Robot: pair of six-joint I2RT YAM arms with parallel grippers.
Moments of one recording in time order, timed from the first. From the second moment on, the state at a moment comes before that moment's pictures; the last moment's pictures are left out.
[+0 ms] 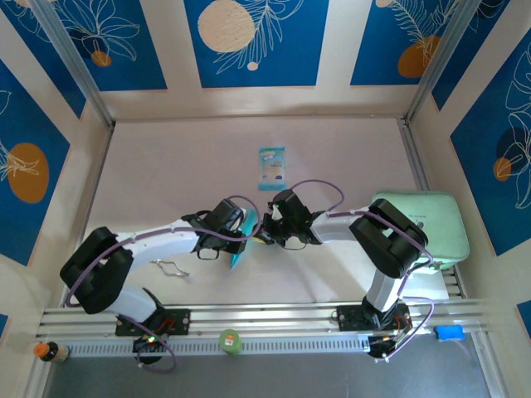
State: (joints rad) left arm -0.78 1.47 0.75 -0.40 0.04 -0.42; right arm 0.74 1.75 0.76 0.19 -0.51 1.14
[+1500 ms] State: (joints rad) left arm -0.78 1.55 0.78 -0.40 0.06 -0.43; right arm 0.73 1.74 0.76 0.19 -0.52 1.13
